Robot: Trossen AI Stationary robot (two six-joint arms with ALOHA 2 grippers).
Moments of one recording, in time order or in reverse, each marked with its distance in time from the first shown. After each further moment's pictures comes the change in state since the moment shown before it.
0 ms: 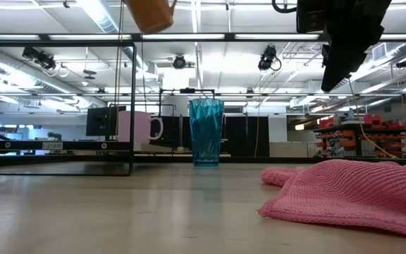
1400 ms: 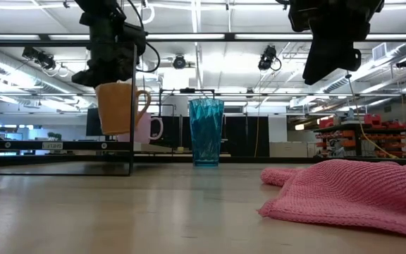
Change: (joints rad) left arm 0.516 -0.005 -0.773 0.353 0.330 0.584; right arm -0.001 0.000 0.000 0.081 0.082 0.177
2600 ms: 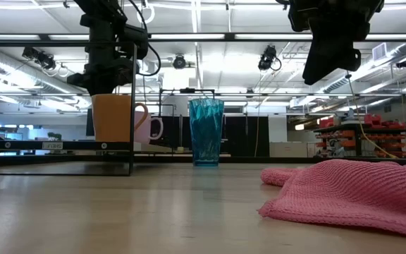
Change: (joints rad) left arm -0.079 0.000 -0.061 0.029 -0.104 -0.127; right arm 0.000 0.000 0.000 0.002 0.000 -0.002
